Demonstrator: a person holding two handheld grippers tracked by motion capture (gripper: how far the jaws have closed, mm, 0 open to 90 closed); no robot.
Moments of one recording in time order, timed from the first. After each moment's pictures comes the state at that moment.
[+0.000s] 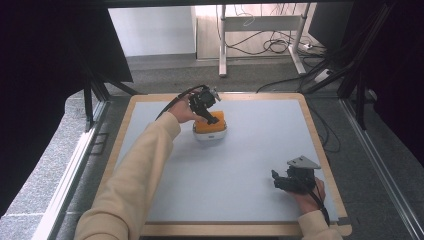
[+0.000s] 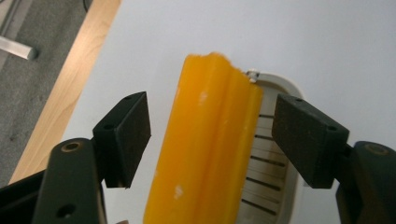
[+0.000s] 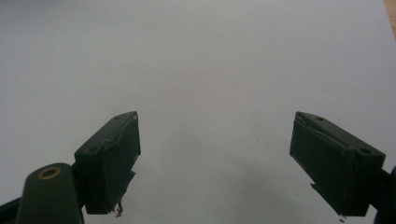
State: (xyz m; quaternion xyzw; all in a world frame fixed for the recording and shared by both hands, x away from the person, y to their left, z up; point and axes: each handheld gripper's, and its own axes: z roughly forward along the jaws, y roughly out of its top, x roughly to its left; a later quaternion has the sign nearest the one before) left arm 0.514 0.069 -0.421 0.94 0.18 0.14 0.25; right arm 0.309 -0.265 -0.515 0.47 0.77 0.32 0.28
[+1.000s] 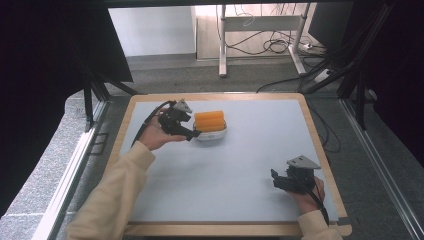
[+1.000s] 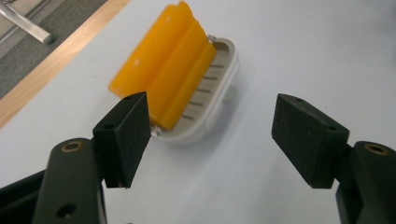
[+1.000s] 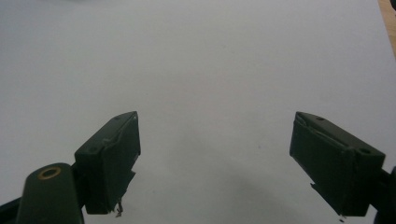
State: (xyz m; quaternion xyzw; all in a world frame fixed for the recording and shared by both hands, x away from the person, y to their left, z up) left arm 0.407 0.143 -0.414 0.89 0.28 0.15 0.33; right arm 0.308 -0.262 -0.510 0.47 0.77 0.33 0.29
